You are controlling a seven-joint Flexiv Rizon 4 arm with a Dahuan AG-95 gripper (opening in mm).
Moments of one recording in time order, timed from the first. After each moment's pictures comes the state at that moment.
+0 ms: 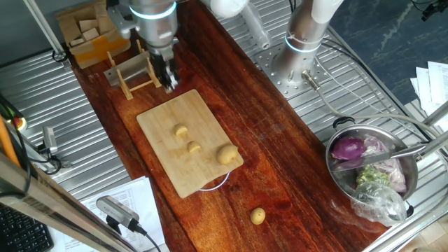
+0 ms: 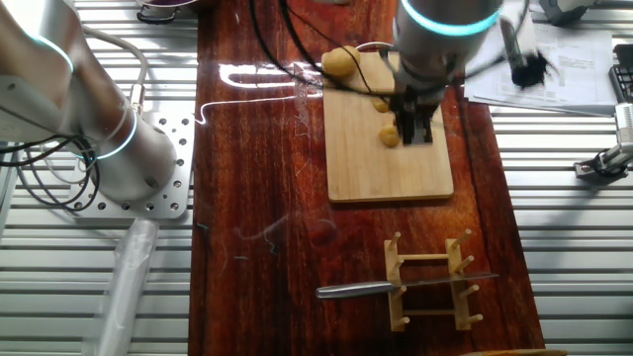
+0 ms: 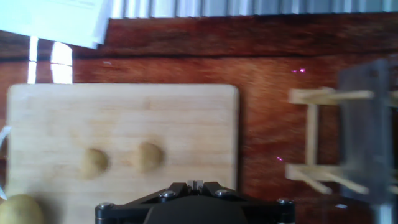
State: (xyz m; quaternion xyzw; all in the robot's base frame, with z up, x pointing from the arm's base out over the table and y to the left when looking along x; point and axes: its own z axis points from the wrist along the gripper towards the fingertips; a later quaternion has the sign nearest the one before) arm 0.491 -0.051 0.174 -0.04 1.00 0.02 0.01
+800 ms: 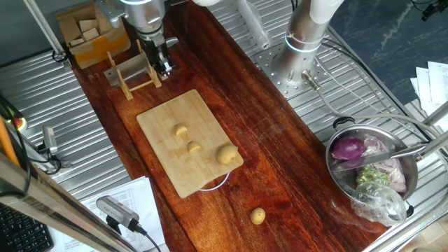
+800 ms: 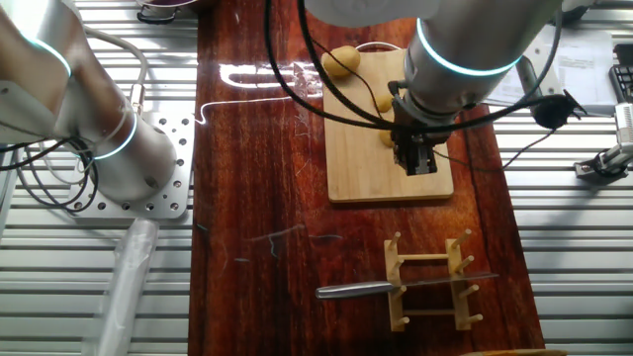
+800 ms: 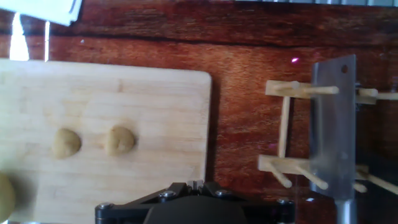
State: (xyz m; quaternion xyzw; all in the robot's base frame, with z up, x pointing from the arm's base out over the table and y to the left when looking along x) arm 0.490 -0.068 0.173 -0.06 1.00 0.01 -0.01
